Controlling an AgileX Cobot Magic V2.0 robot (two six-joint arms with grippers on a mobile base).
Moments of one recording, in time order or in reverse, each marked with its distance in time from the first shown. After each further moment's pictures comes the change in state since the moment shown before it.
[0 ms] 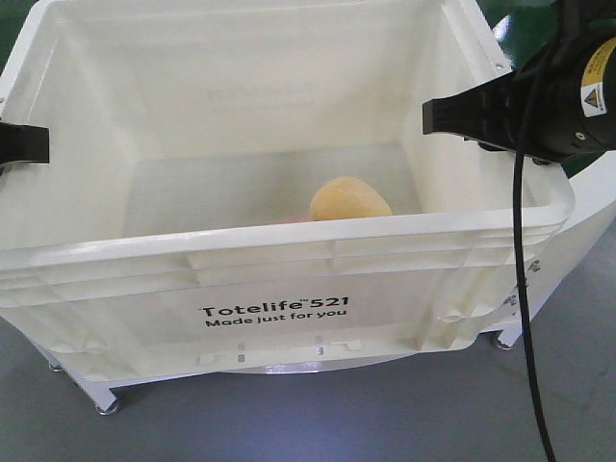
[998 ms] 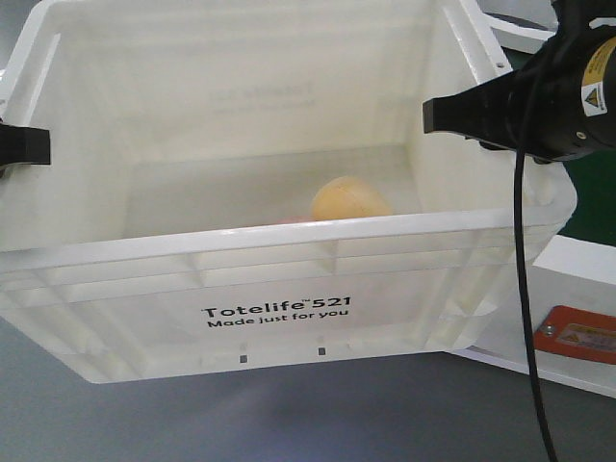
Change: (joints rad) left arm -0.004 0.000 0.000 -0.001 0.005 -0.001; right arm 0.000 0.000 0.000 -0.006 -0.001 0.003
